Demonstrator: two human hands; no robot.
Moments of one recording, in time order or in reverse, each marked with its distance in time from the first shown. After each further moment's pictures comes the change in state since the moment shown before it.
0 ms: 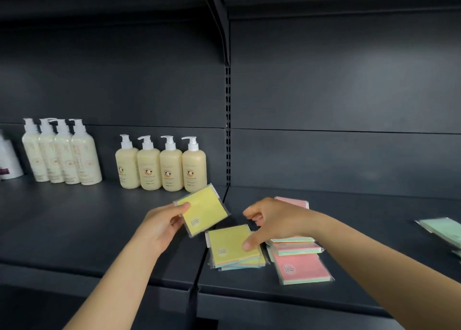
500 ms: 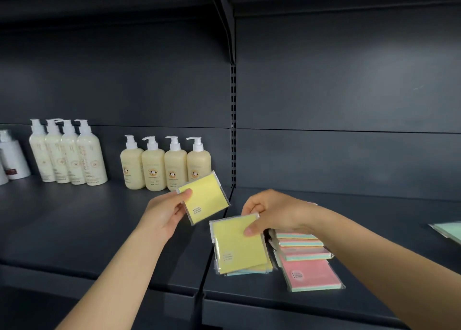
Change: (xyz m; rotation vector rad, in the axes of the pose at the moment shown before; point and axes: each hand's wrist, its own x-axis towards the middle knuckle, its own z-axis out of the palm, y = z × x) left_hand 0.013 0.018 0.006 -0.059 0.018 0.087; right_hand 0.017 -0.006 -0.007 0.280 0.013 -0.044
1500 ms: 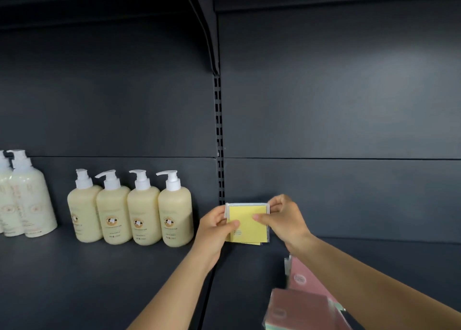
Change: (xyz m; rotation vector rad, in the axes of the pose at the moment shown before) left_hand 0.137 -0.069 0.113 0.281 -0.317 0.190; right_hand 0.149 0.079 -0.059 0.540 0.717 0.074
